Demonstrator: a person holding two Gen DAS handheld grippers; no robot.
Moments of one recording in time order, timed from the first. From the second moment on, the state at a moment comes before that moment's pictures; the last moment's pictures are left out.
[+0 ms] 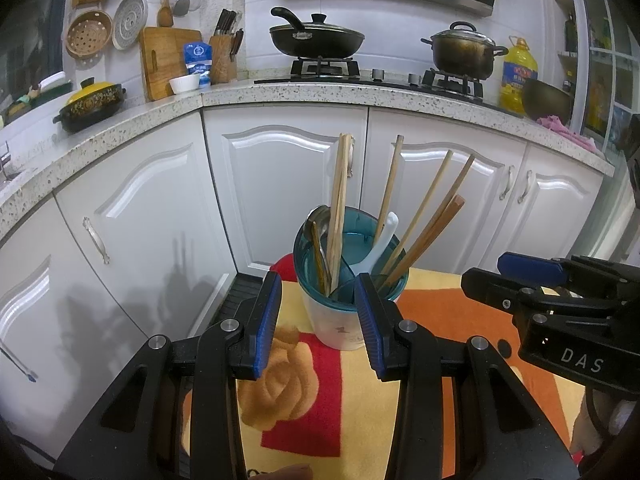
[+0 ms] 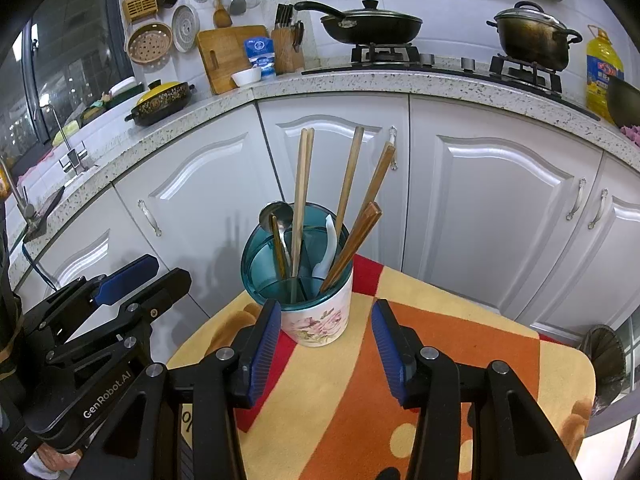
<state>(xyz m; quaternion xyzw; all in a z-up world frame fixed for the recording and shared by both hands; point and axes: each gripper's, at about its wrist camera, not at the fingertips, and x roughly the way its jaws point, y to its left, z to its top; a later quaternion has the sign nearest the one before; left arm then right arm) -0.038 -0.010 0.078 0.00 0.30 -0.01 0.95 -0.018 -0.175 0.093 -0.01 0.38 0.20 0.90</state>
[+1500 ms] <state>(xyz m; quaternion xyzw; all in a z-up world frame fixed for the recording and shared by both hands) -0.038 -0.007 0.072 0.00 0.30 -0.01 0.95 -0.017 -0.173 0.089 -0.02 0.39 0.21 0.90</state>
